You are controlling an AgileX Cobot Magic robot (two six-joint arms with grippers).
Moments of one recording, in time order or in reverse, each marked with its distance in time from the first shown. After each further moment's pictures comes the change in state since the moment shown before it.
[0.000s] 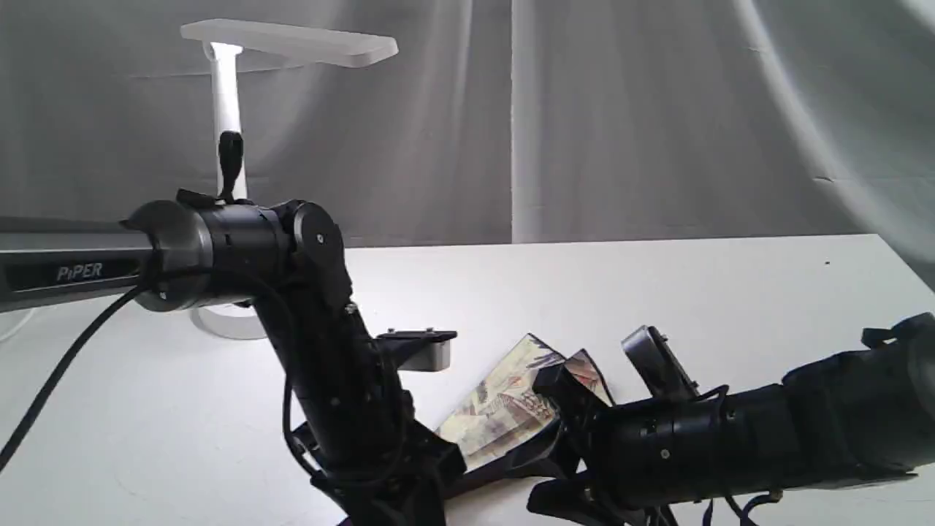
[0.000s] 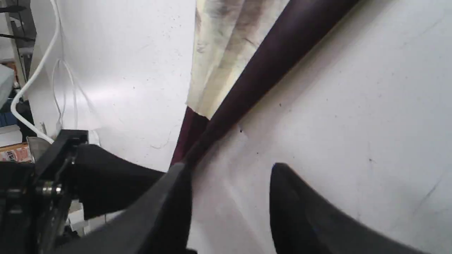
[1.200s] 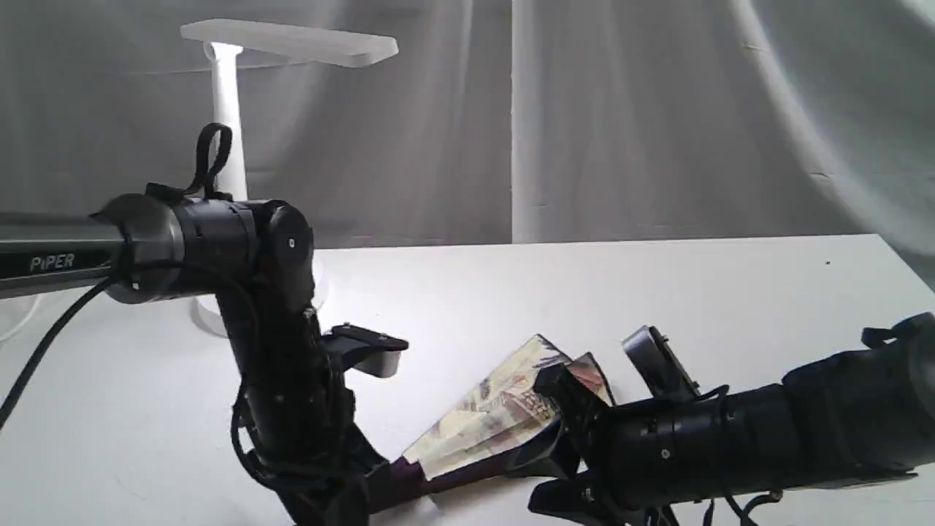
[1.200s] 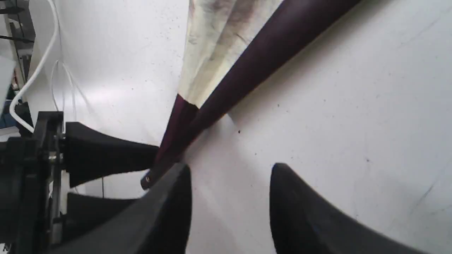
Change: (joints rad) left arm 0.048 -0.009 0.012 0.207 0.000 0.018; right arm 0.000 0.000 0.000 -0.004 -0.005 0.007
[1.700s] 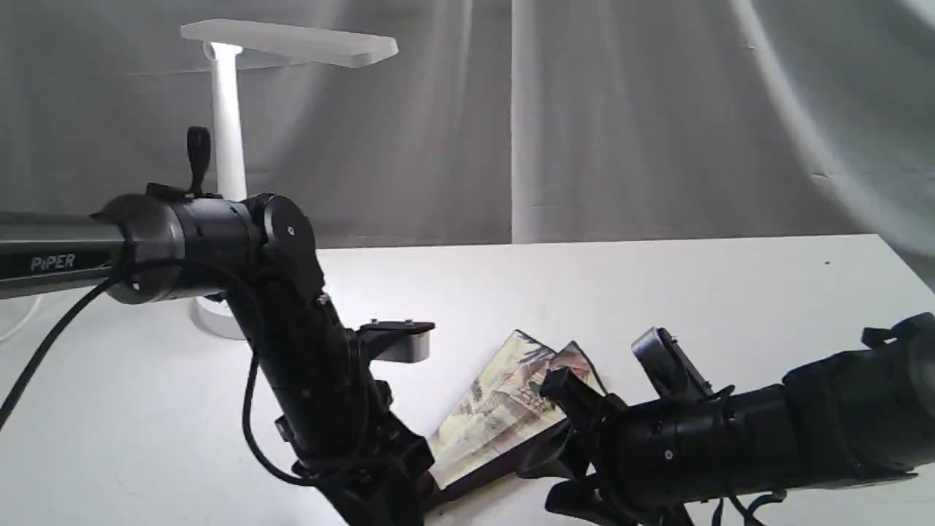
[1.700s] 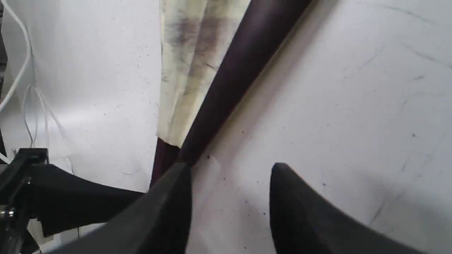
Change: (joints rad) left arm 0.000 0.000 0.000 -0.175 0.002 0.083; right arm 0.000 0.000 0.000 0.004 -0.081 0.000
